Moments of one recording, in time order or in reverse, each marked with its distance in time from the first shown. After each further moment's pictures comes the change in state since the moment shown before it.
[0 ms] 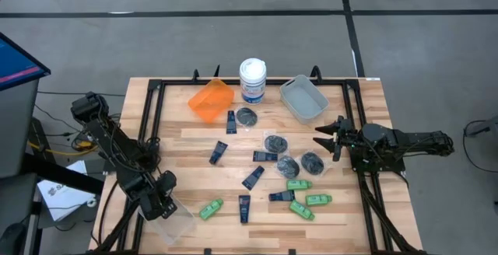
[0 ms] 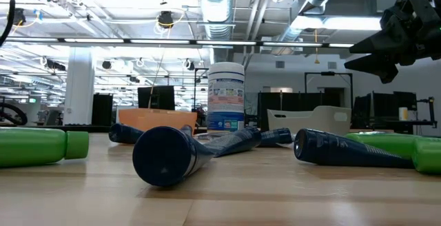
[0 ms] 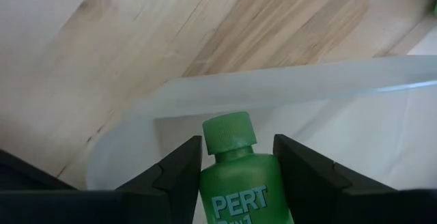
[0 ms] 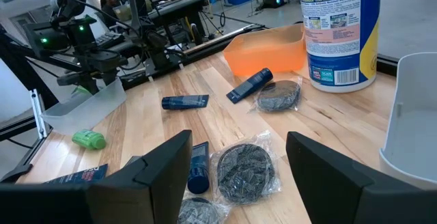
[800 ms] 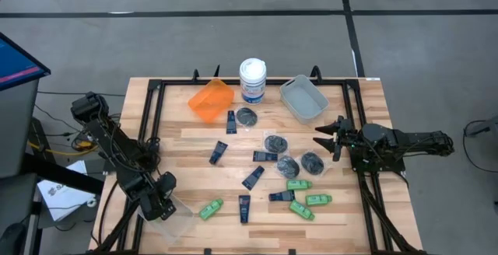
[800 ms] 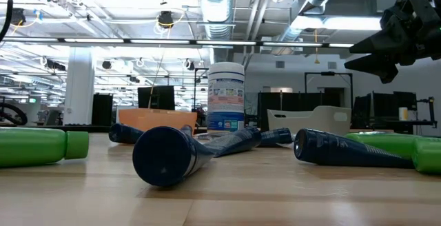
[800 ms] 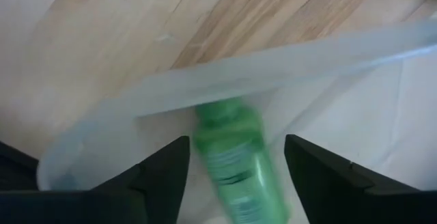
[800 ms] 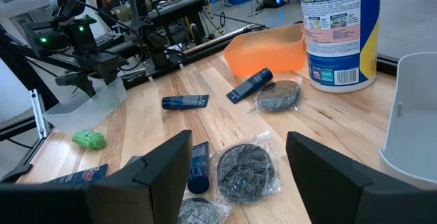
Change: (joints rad) left arm 0.001 0.000 0.000 0.013 0.049 0.009; right arm 0.000 0.000 0.000 0.000 0.000 0.000
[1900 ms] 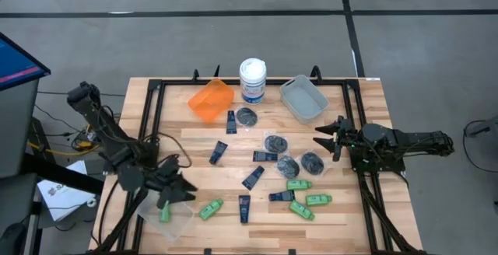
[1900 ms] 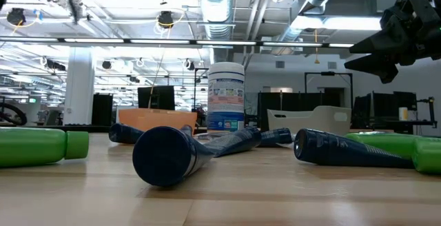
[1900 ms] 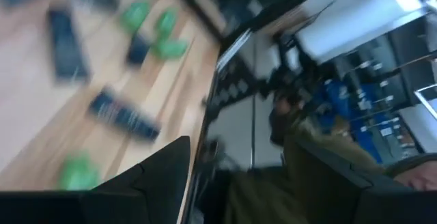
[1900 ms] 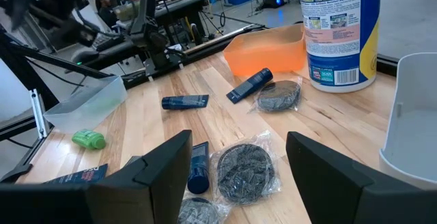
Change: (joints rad) left arm 0.148 -0.352 0.001 0.699 -0.581 0.638; right arm 0.000 0.000 0.000 0.000 0.000 -0.001
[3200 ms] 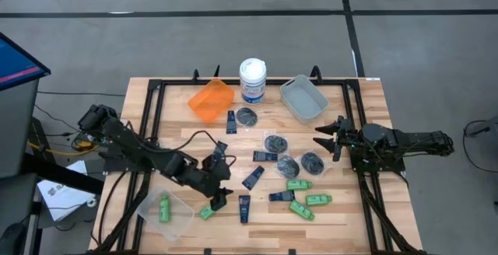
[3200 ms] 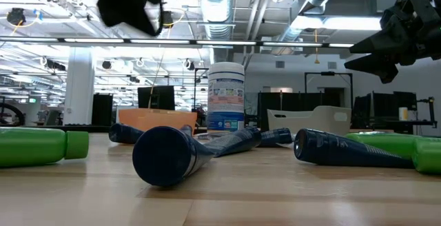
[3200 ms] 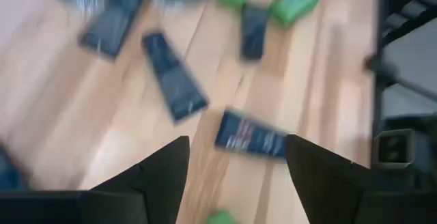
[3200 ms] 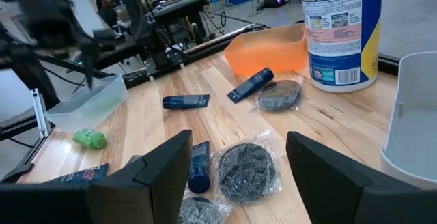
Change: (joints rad) left arm 0.366 0.610 0.484 -0.518 0.299 0.338; right arm 0.000 0.000 0.000 0.000 -0.003 0.001
